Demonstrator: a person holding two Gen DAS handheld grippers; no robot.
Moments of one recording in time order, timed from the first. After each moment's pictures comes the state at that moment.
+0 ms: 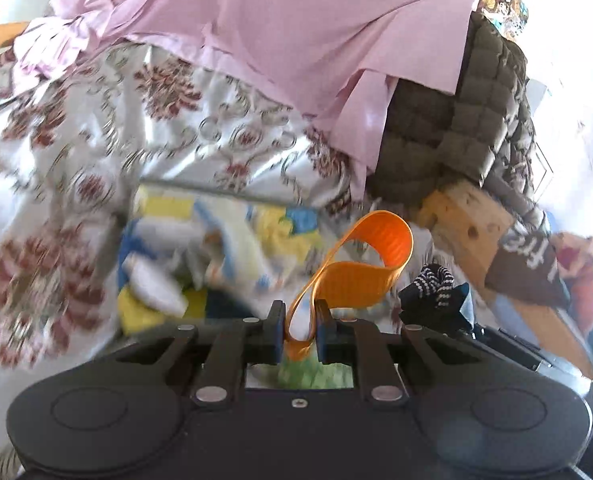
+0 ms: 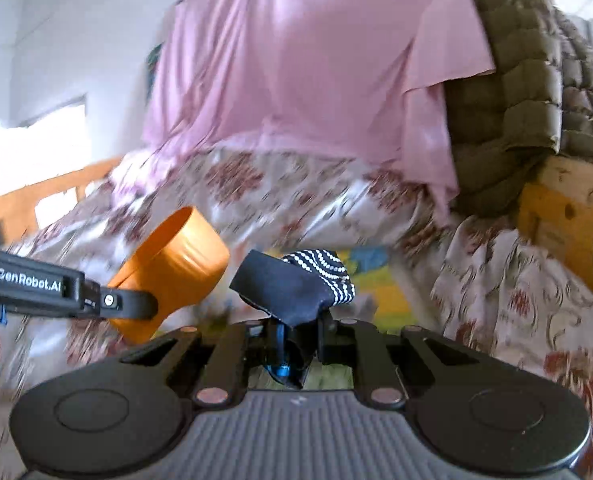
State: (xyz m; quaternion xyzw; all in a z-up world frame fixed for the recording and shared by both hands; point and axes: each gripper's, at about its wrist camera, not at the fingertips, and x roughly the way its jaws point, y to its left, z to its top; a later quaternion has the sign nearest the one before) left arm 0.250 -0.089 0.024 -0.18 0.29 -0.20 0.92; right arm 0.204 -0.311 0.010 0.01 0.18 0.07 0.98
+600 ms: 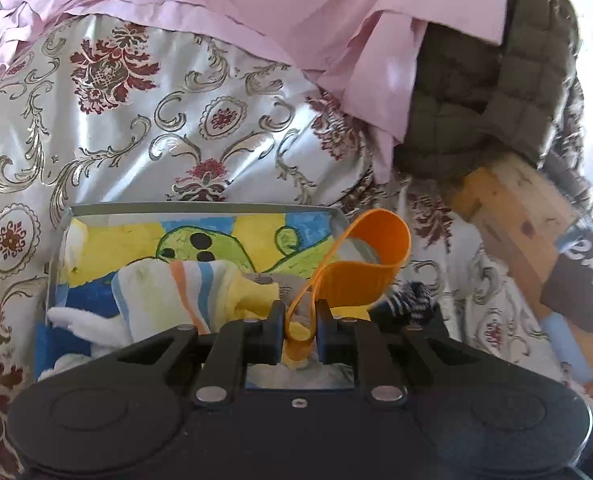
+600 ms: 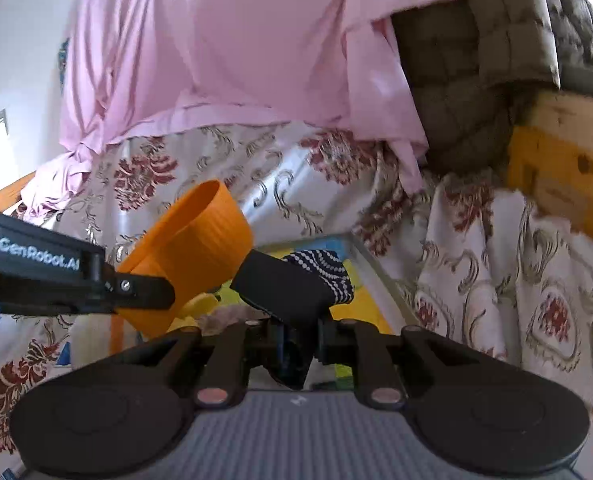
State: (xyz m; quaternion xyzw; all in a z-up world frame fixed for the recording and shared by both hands) left arm 0.413 -0.162 0.019 -0.13 0.37 -0.19 0.90; right arm 0.343 -0.342 -0.029 0.07 0.26 0.01 0.96
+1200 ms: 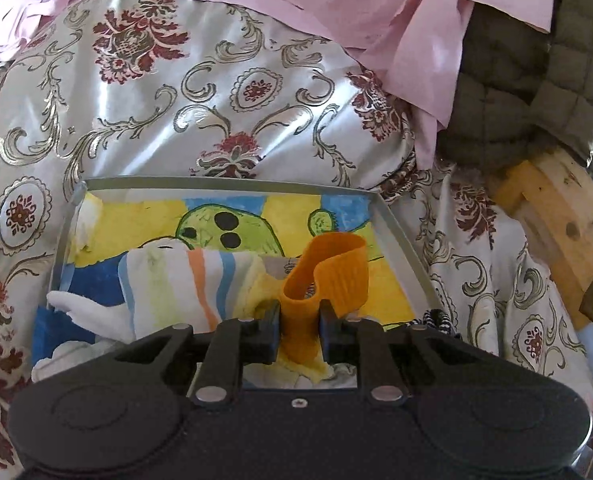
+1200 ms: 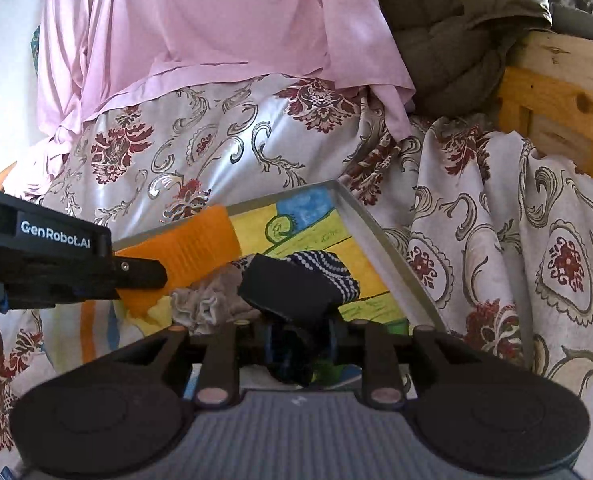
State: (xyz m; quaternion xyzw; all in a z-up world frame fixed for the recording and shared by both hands) left arm 0.433 -0.170 0.001 -0.13 0.41 -0.14 0.89; right arm 0.353 -0.350 -0.049 0.09 0.30 0.00 0.95
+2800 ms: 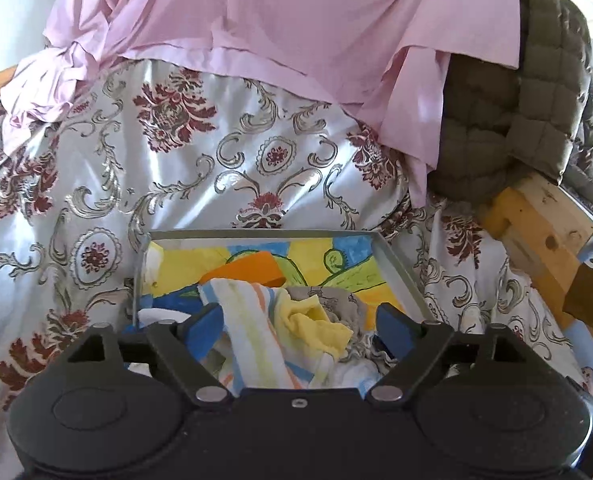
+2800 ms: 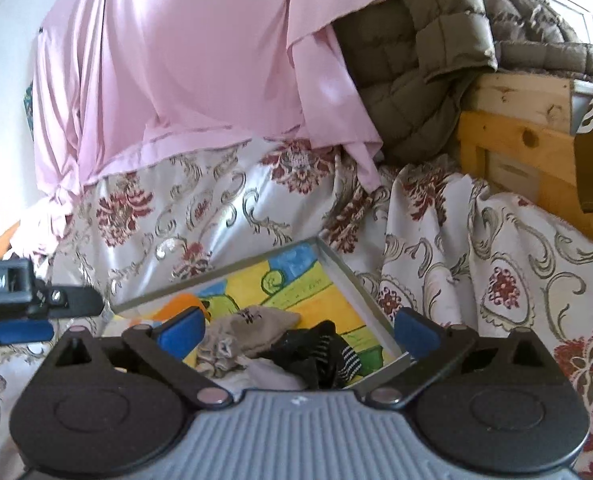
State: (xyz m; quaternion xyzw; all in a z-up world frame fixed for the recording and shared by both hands) left arm 0.358 -0.133 0.064 -0.10 0.34 -0.12 0.93; right arm 0.295 -0.361 0.002 0.14 0.23 -0.04 0.96
